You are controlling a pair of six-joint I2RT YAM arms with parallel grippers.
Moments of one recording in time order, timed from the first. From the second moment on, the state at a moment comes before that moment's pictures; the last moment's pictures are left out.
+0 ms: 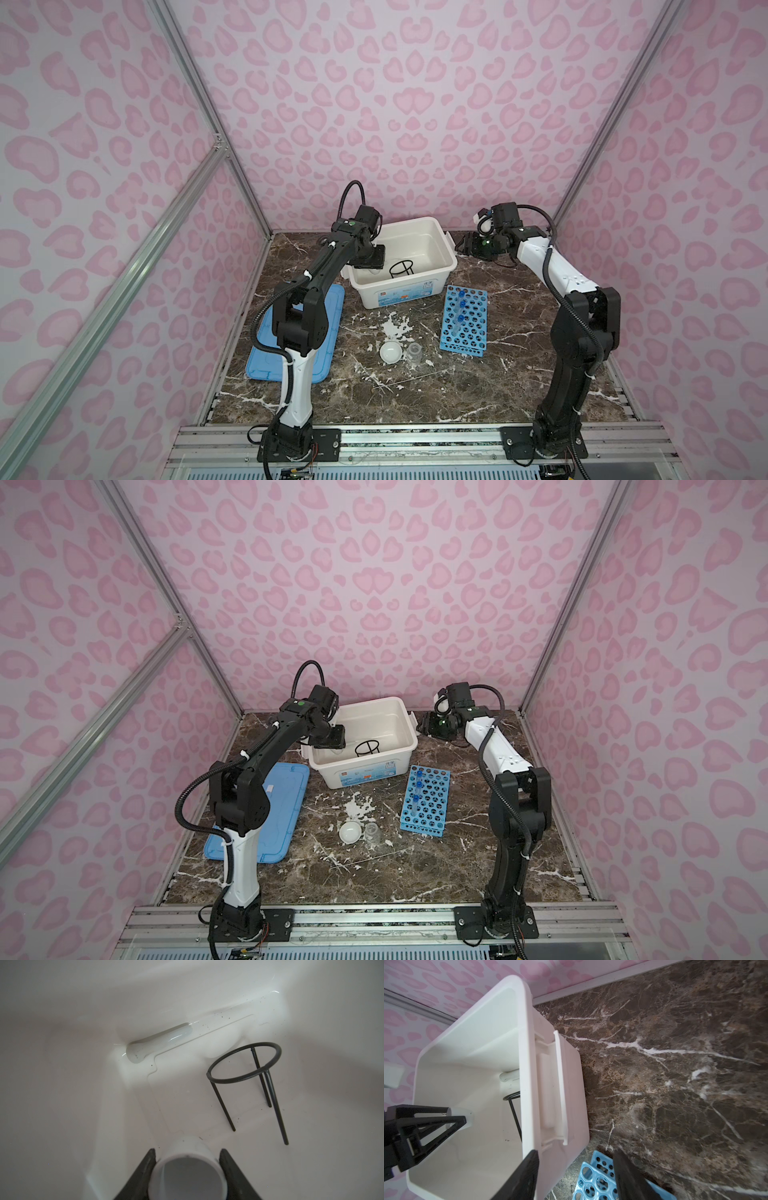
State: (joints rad) left arm -0.36 2.16 2.04 -1.07 0.07 -0.23; right arm 0.18 1.93 1.72 -0.69 -0.38 0.35
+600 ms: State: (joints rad) left arm -0.40 2.26 2.07 -1.07 0.05 -0.20; right arm 0.20 1.90 1.68 -0.70 -0.34 0.36
